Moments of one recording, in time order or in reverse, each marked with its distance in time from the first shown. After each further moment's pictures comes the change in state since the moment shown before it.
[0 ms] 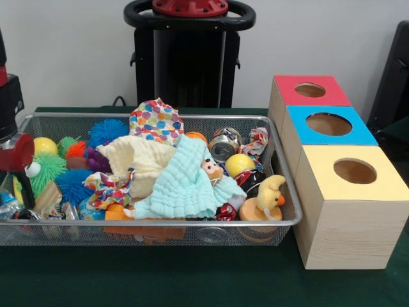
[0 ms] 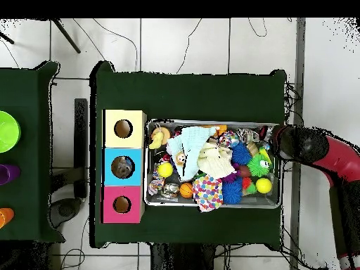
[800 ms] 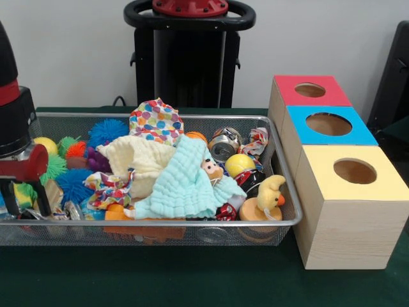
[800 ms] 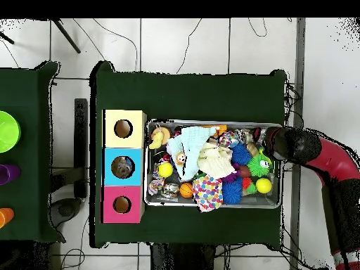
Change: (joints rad) arm -0.006 0.044 0.014 0.000 -0.001 0.000 -0.001
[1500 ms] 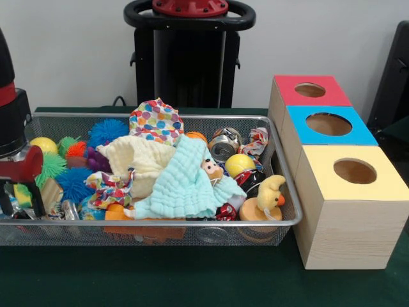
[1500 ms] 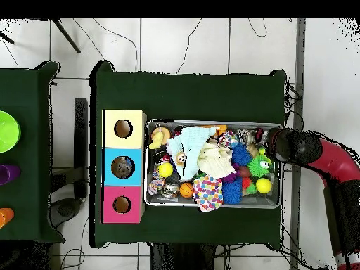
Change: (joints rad) arm -0.019 0.006 0.017 -0.005 -0.050 0.000 0.000
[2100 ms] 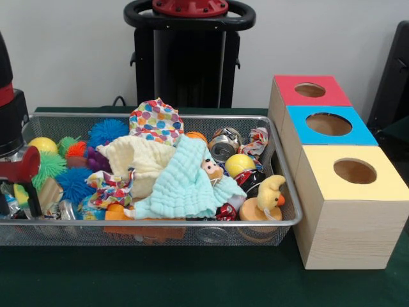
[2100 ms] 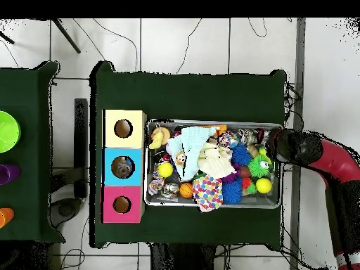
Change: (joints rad) arm -0.005 0.001 0.003 -0.004 -0.019 0.000 0.000
